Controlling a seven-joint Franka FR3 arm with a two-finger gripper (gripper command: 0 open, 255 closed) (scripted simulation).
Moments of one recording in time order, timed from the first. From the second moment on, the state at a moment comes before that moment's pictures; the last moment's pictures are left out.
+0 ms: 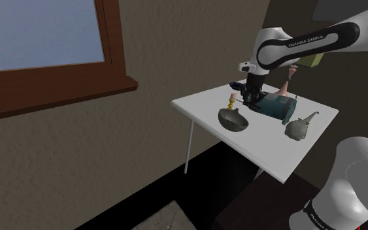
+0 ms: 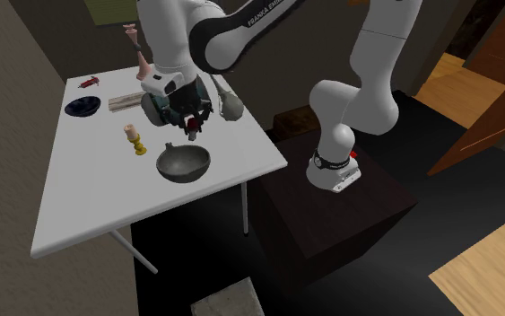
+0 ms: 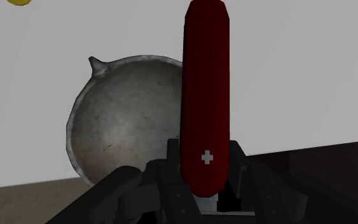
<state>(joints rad) 0.47 -0.29 -0.73 -2.27 -0.27 2.03 -1.53</state>
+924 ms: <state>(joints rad) 0.53 -0.03 -0.78 -2.20 -0.08 2.17 -1.62</state>
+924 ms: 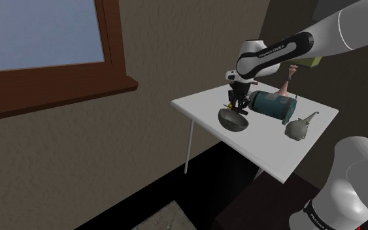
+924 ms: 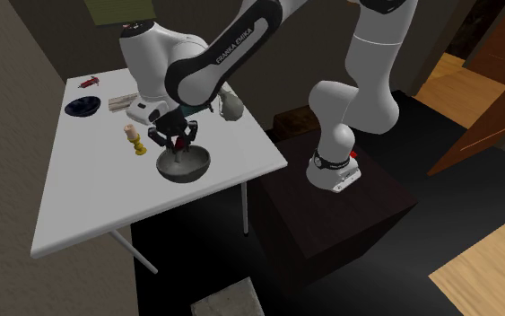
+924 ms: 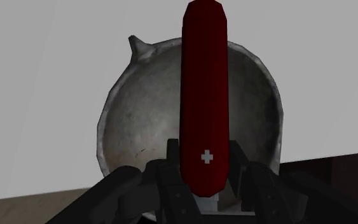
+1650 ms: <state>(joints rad) 0.53 0.00 -0.79 -2.23 -0.06 2.22 -1.64</state>
